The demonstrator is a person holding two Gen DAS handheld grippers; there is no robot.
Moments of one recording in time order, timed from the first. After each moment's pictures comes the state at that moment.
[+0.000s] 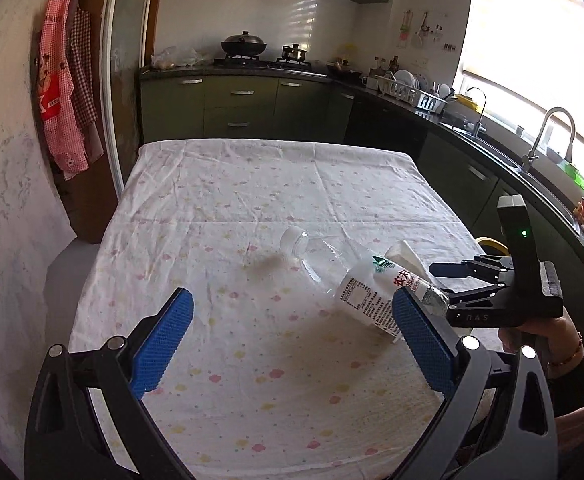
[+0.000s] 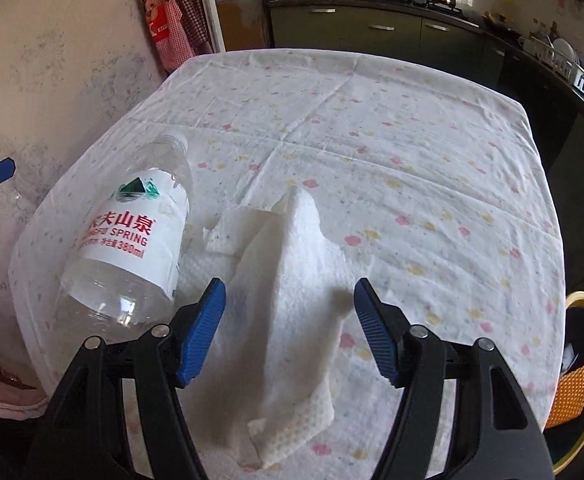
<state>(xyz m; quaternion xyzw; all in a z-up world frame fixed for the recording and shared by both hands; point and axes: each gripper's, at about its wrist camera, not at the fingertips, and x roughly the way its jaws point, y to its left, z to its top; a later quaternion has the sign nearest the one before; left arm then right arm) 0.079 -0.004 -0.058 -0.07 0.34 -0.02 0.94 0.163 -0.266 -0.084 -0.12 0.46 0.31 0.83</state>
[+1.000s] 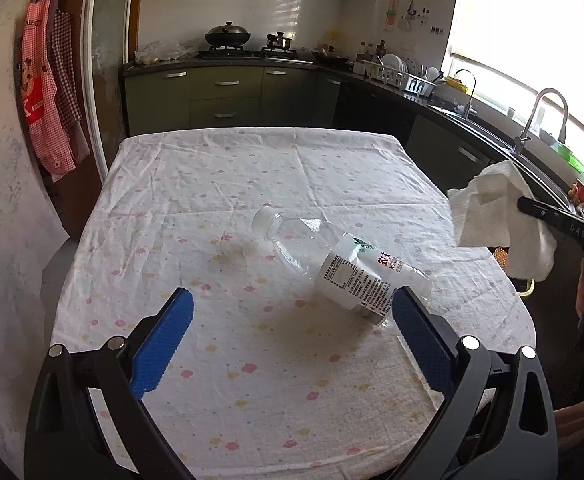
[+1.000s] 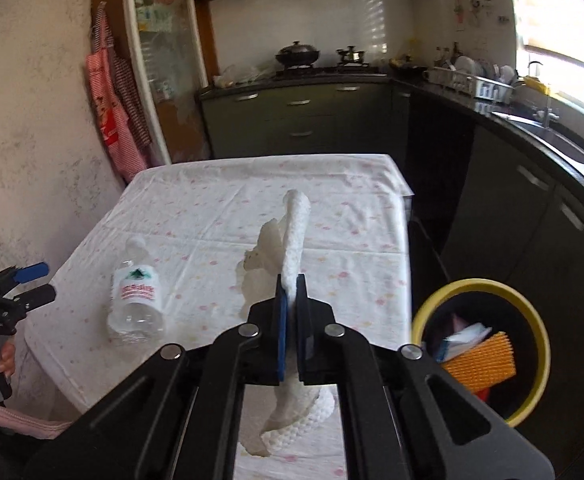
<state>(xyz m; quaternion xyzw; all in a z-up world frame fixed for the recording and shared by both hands) 0.085 -0.031 -0.066 -0.06 0.35 -0.04 0.93 0.123 -0.411 0.028 -0.02 0.34 0.19 0.92</state>
